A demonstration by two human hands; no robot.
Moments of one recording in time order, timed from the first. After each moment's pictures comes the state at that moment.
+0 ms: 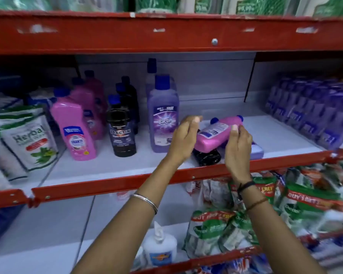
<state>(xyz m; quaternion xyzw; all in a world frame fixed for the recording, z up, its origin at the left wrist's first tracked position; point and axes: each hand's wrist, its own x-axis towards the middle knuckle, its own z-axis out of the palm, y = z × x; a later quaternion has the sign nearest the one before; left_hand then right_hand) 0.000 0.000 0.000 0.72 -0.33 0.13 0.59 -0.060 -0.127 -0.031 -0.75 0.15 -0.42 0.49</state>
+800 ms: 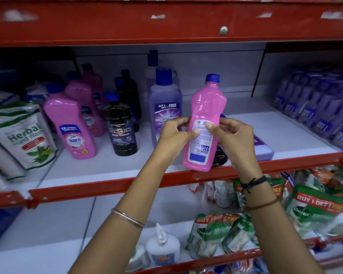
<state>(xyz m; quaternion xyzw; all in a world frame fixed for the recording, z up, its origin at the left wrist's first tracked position) 0.000 0.011 0.021 0.69 -0.21 -0.08 0.68 -0.047 -0.131 -0.001 -0.70 0.06 -0.31 0.64</state>
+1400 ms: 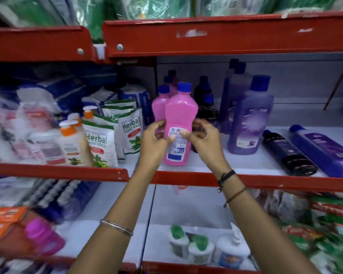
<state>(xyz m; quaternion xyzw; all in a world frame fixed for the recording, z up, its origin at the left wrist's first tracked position) 0.015 0.260 0.005 0.71 -0.09 0.15 0.68 0.018 0.119 -0.006 -0.72 -0.11 -0.22 0.65</state>
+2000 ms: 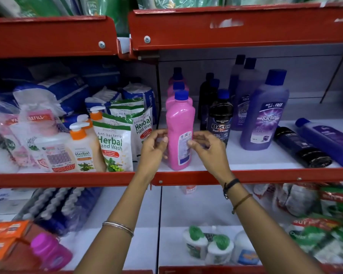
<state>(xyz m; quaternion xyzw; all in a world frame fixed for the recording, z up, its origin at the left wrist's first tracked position) 0.049 0.332 -0.037 0.71 -0.17 0.12 0.67 0.027 0.165 -0.043 -0.77 -0.07 -0.24 0.58</state>
